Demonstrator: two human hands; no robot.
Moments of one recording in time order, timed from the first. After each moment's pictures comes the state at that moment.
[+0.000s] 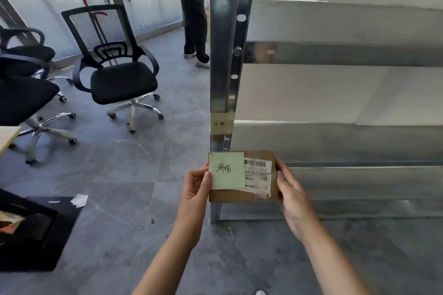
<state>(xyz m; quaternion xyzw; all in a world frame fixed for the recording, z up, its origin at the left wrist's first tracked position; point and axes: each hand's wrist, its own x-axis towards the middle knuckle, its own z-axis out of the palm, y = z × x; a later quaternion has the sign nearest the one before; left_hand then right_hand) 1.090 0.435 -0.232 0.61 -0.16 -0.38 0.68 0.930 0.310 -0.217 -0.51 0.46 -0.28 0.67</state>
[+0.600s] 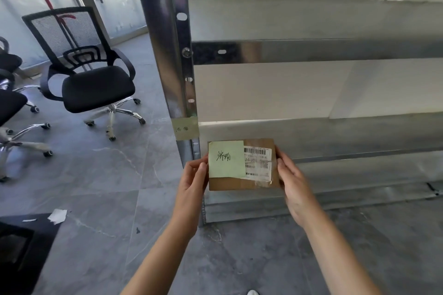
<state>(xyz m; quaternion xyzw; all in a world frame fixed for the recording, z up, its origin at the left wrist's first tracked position) 1.062 0.374 -0.230 0.60 -0.20 -0.41 0.66 0.886 0.256 -0.204 -0.52 0.48 -0.31 0.64</state>
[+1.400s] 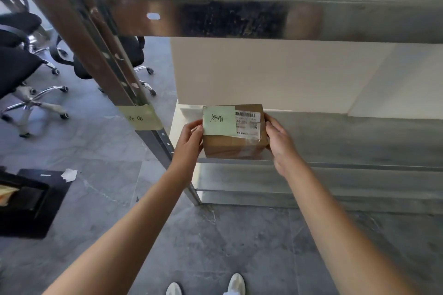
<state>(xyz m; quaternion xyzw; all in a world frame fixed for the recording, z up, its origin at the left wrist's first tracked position) 1.065 0.241 -0.264 0.66 -0.13 -0.39 0.63 0.920 0.094 -0.266 -0.51 0.48 -0.26 0.67</state>
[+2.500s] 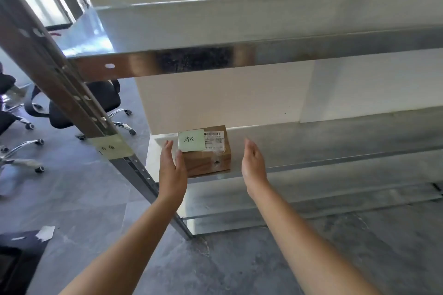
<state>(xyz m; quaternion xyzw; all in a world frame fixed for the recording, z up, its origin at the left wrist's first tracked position) 1.022 0.237 -0.254 0.79 -0.27 -0.19 0.51 0.879 0.131 -0.250 -0.52 0.53 -0.33 0.58</state>
